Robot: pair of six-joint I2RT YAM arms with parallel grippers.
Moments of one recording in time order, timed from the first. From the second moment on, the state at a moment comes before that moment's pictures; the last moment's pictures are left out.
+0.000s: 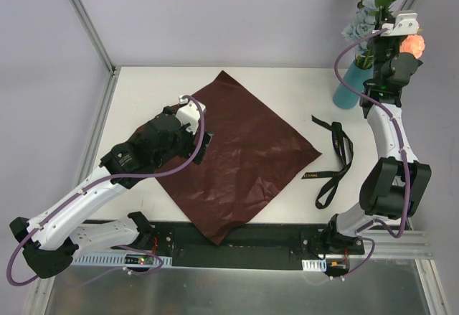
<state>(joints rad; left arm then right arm) -0.83 0.95 1.11 -0.71 -0.28 -0.04 -0.15 1.56 1.38 0.76 -0.13 -0.16</state>
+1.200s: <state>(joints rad) -0.83 0.96 1.11 -0.71 -0.27 -0.04 -0.16 1.58 1.14 0.73 -0.08 -0.09</state>
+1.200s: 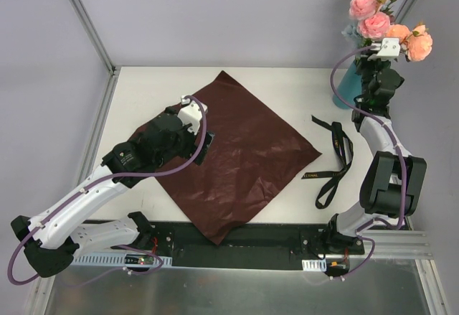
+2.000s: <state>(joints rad) -0.83 0.94 1.11 -0.71 -0.27 -0.05 -0.16 1.44 1.09 0.34 0.06 0.16</state>
